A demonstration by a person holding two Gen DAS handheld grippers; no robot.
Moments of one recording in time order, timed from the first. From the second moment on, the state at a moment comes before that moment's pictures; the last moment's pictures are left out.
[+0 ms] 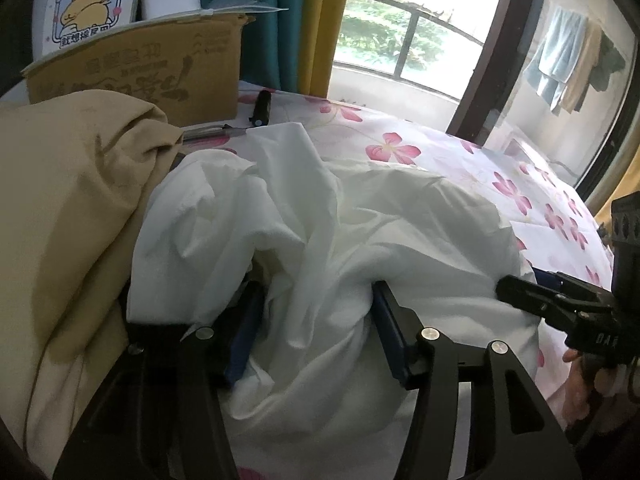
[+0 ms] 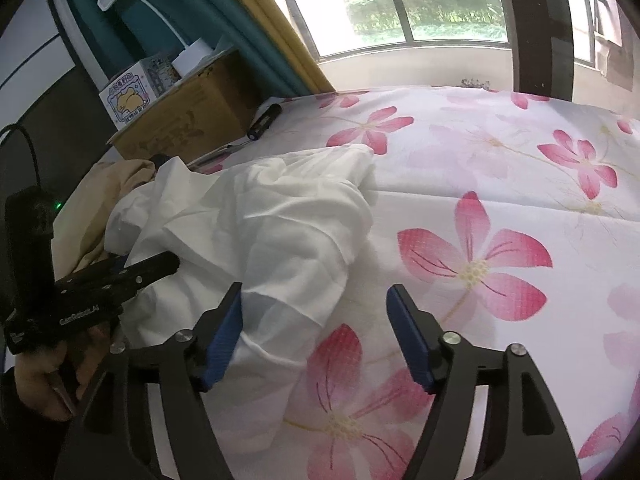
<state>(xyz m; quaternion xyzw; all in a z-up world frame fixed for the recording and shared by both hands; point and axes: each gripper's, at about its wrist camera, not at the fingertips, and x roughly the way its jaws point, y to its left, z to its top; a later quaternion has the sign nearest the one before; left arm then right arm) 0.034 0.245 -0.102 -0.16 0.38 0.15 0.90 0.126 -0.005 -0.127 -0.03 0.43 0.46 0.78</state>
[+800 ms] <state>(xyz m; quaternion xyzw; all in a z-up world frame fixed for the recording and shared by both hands) -0.005 0.204 -0.094 -0.15 0.34 0.22 0.90 0.135 -0.088 -0.116 -0.03 0.42 0.41 0.81</state>
